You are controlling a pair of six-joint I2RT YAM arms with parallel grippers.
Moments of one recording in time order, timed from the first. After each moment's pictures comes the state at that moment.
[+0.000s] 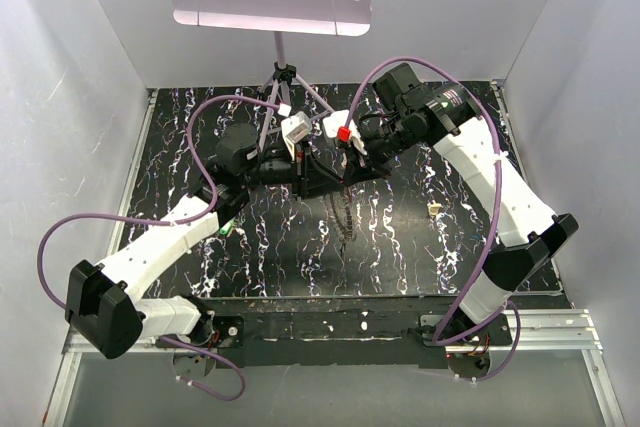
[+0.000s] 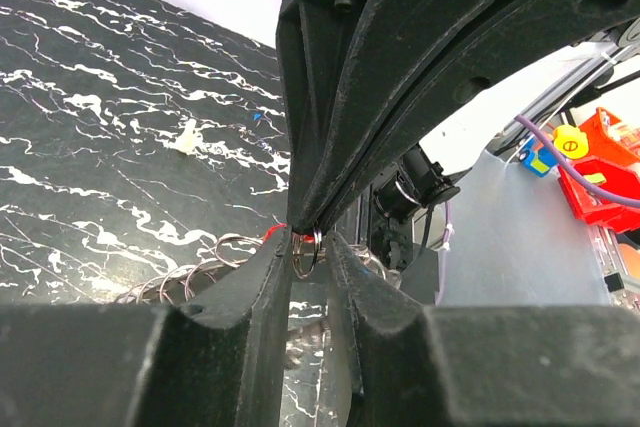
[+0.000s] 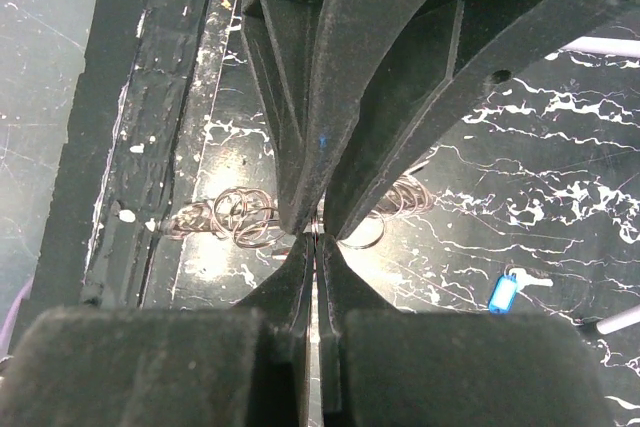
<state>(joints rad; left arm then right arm) -0.61 1.23 1.00 0.16 0.85 -0.32 0.67 1.64 2.00 -1.43 -0.80 -0.97</state>
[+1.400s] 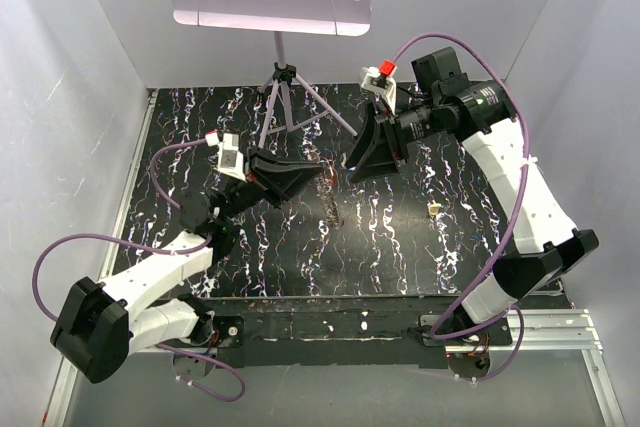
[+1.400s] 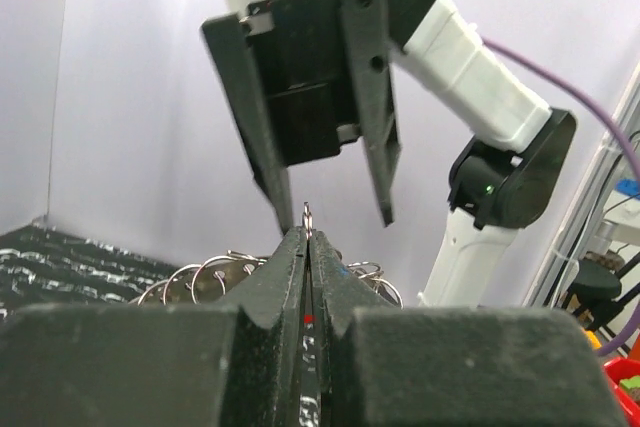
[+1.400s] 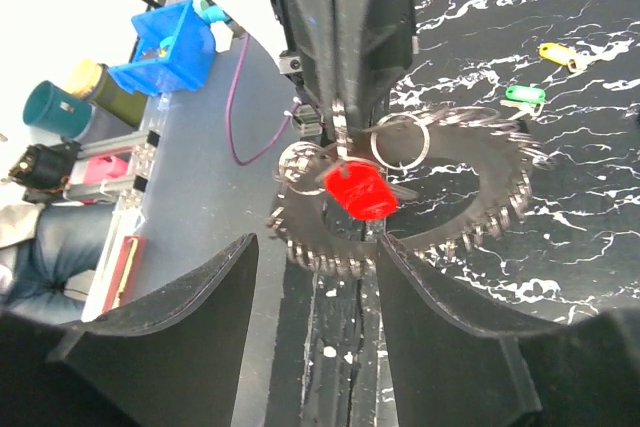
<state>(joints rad) -0.62 1.08 0.59 1.18 0.55 -0.69 0.50 1.56 1.96 -1.27 -1.26 -0.40</state>
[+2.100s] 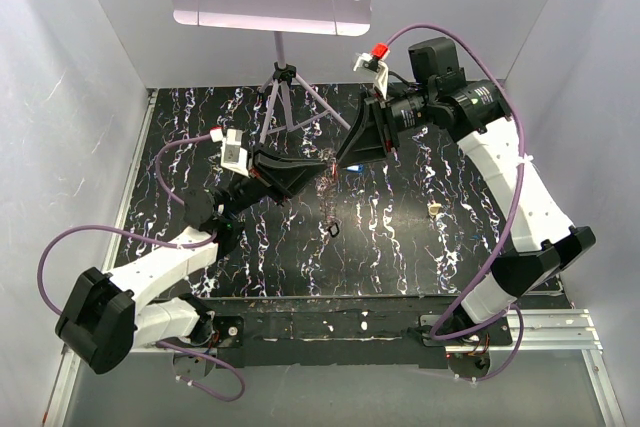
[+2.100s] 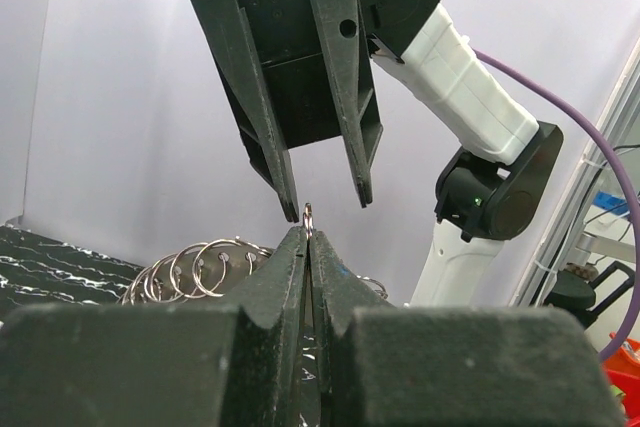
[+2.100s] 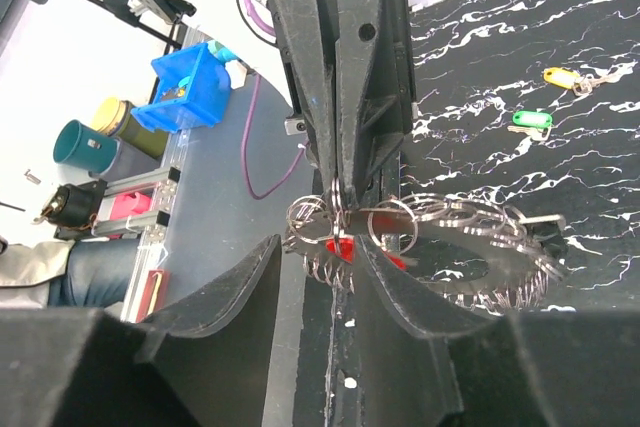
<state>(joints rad) -0.62 1.13 0.61 1.27 0.54 -0.75 0.52 1.58 1.96 -1.03 -1.26 -0.08</state>
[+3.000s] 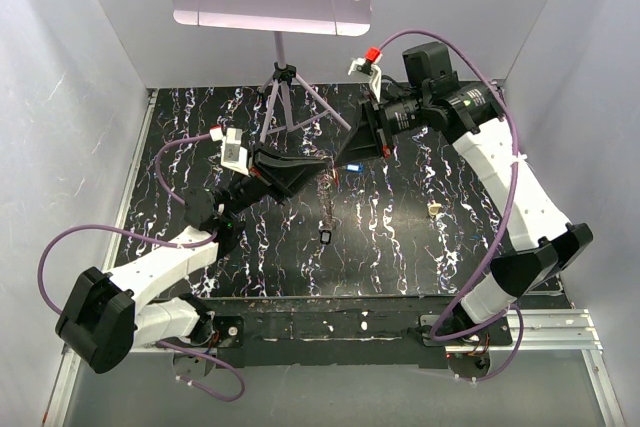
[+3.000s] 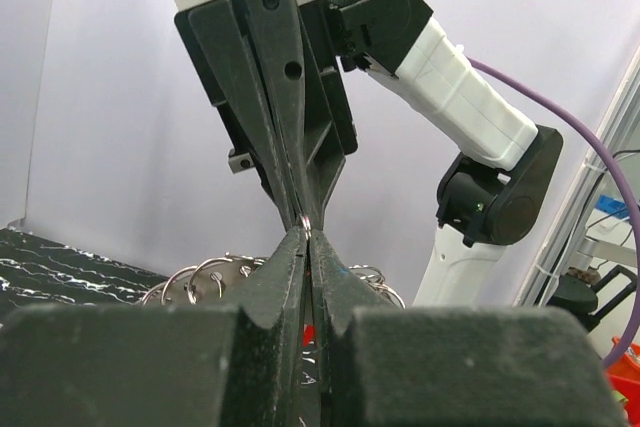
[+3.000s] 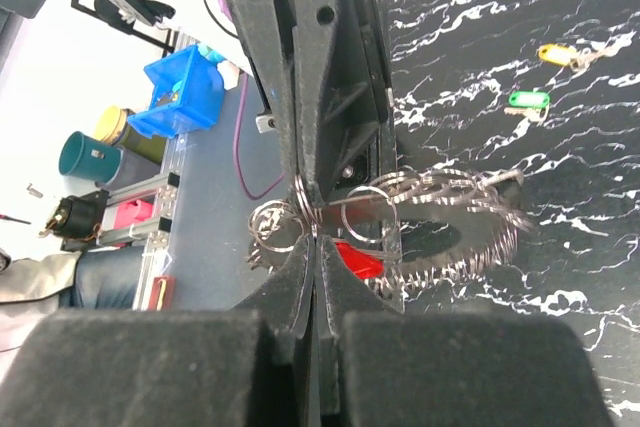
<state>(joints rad) -0.63 1.14 0.62 1.27 0.53 -0.76 0.53 1.58 1.93 -0.99 -1.21 -0.04</state>
